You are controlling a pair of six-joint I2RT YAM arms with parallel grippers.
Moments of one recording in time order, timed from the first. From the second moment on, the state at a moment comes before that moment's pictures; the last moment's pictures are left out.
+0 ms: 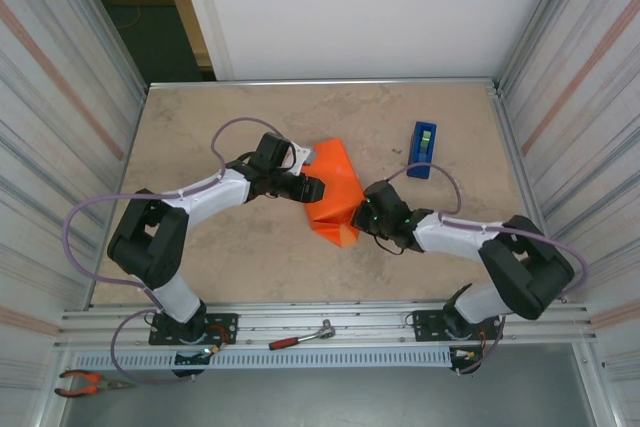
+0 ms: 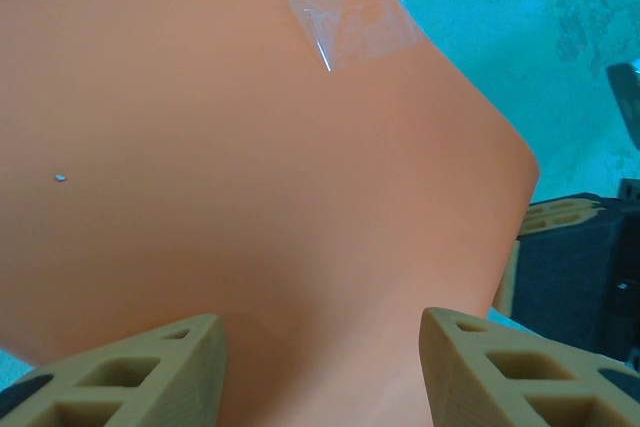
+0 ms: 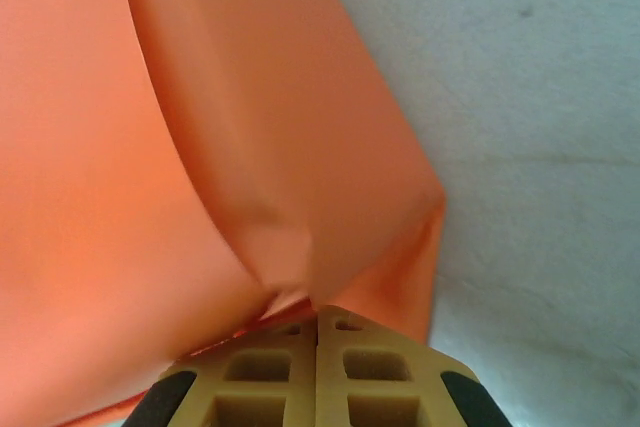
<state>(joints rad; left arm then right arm) -0.56 1.67 1.04 -0.27 0.45 -0.25 0.70 1.46 0.59 0.02 0.02 1.01</state>
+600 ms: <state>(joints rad) -0.54 1.63 1.04 -0.30 0.45 -0.24 0.75 1.28 0.61 -0.17 0.01 1.01</state>
